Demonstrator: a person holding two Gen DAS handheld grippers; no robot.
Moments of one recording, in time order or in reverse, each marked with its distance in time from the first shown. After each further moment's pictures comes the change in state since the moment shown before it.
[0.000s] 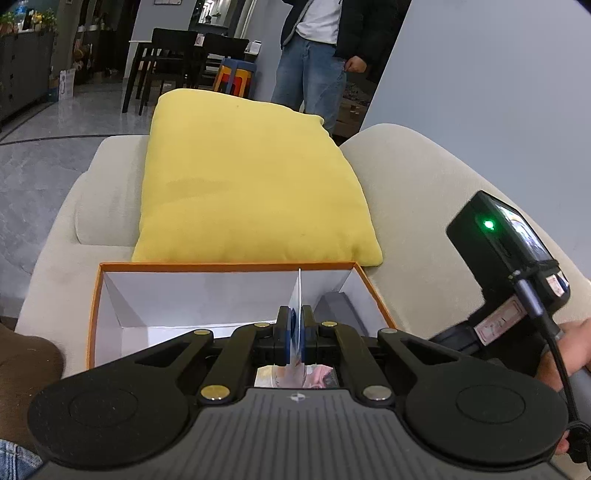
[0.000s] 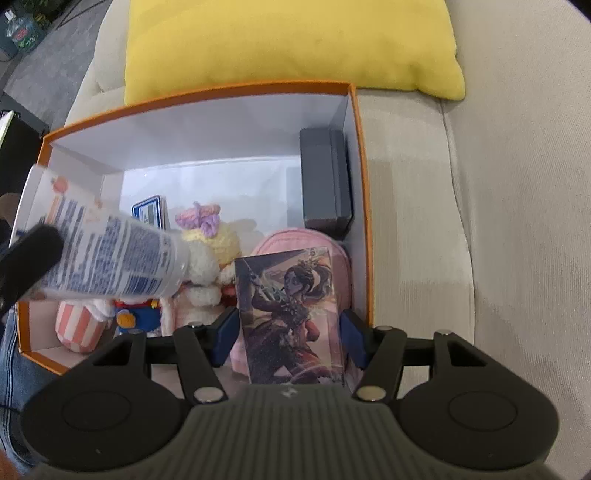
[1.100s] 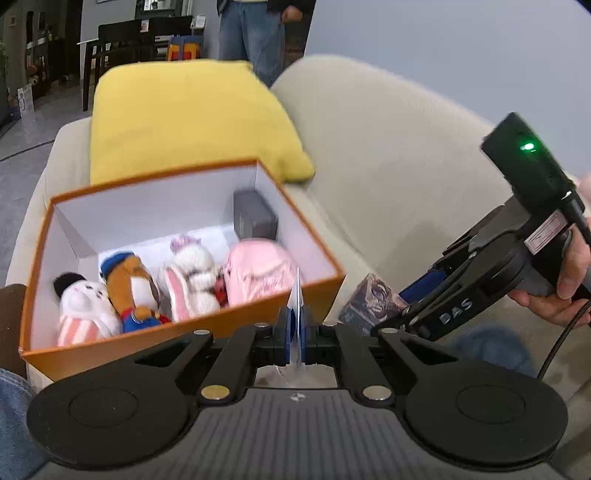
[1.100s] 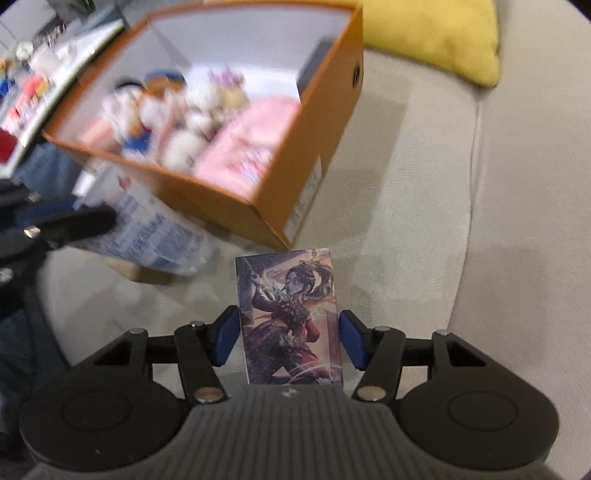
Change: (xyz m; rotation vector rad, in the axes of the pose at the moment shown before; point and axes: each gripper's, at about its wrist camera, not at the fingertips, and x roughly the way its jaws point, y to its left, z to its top) left arm -0.046 -0.090 -0.089 0.181 0.130 -0.040; right arm -0.009 -0.104 -0.100 -0.366 -0.105 0.203
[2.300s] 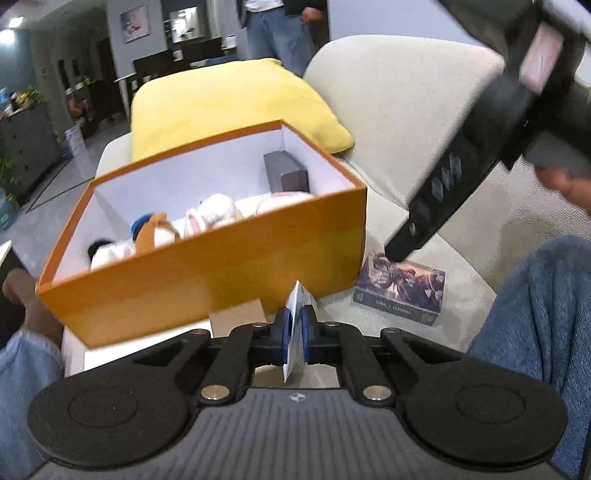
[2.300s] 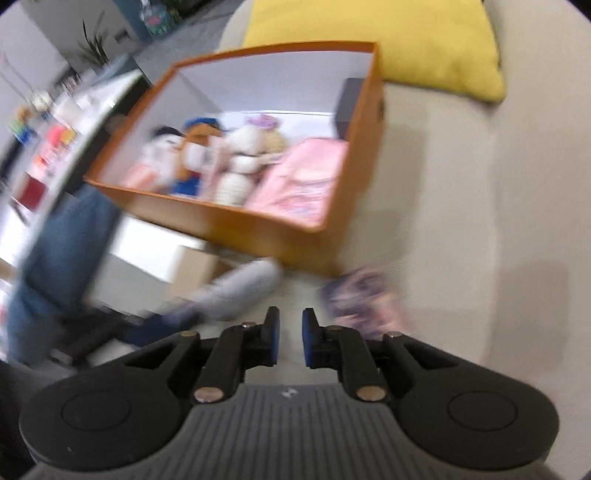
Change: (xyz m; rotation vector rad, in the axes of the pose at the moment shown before) left arm 0.030 -0.039 -0.067 0.126 -0.027 0.266; right arm 0.010 0.030 -0.018 -0.031 -0.079 0.014
